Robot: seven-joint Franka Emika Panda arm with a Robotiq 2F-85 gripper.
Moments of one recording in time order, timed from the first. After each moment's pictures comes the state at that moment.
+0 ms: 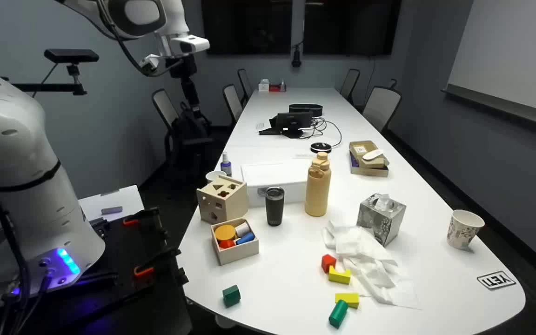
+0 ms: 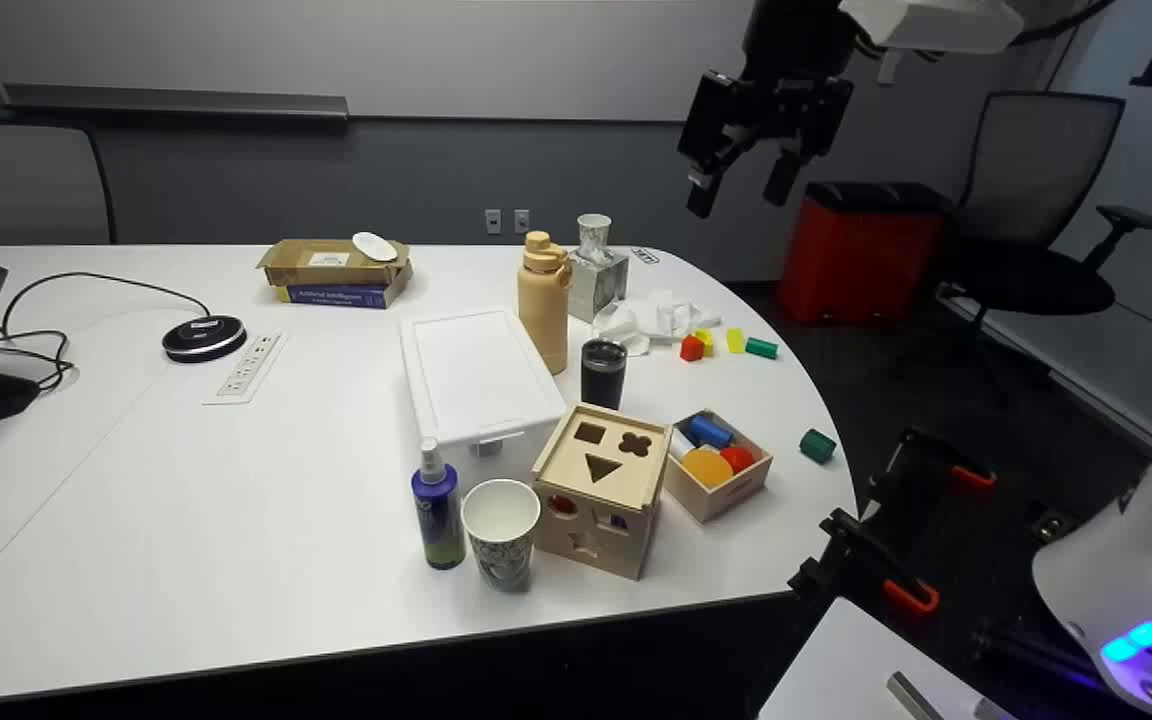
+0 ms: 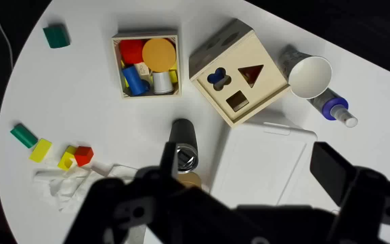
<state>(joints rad) 0.04 -0.60 0.23 -2.68 0.11 2.27 0.39</state>
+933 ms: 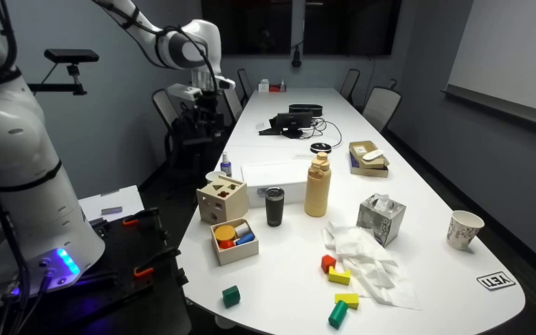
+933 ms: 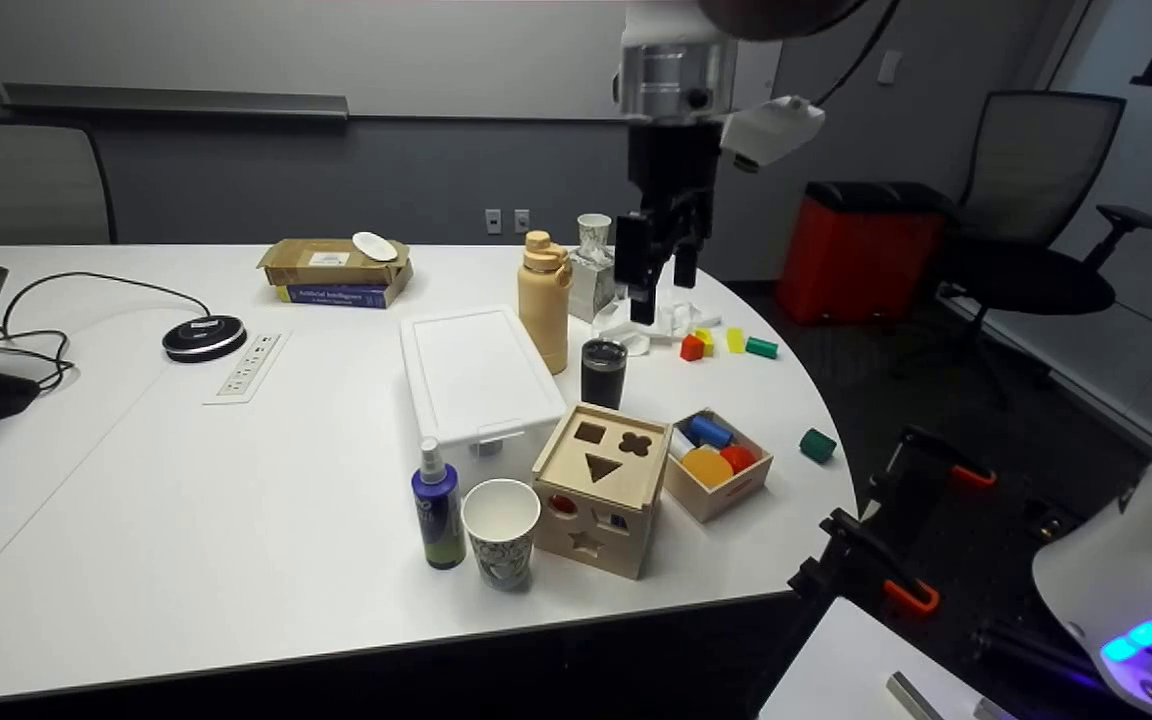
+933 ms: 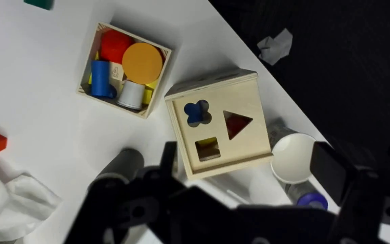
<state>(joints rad) 0.09 -0.10 0.21 -2.45 0.04 2.26 0.04</state>
